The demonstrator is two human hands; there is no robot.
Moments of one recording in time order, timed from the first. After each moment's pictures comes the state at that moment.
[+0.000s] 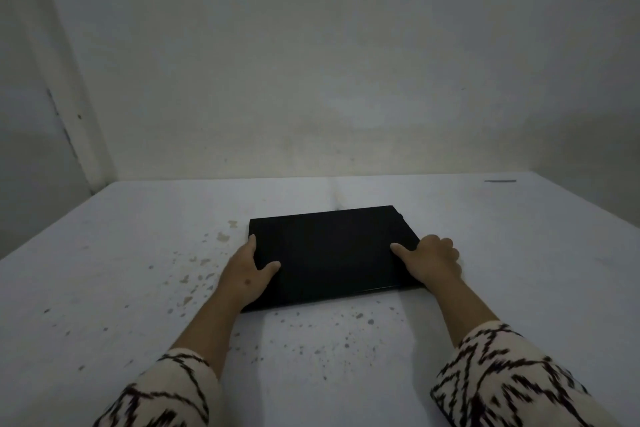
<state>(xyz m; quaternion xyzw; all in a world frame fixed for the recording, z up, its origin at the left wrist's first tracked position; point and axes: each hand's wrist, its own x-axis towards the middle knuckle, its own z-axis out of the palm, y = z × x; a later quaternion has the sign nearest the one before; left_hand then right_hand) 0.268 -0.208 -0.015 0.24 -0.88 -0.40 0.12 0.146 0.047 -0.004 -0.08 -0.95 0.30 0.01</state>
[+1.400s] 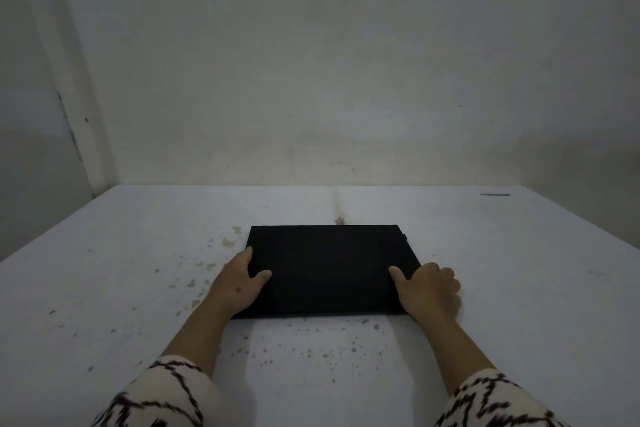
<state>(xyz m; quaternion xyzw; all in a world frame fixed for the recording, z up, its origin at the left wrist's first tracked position) 0.277 -0.231 -0.021 0.21 -0.89 -0.39 0.09 0.202 0.033 -0.009 -0.11 -0.96 0.27 0.05</state>
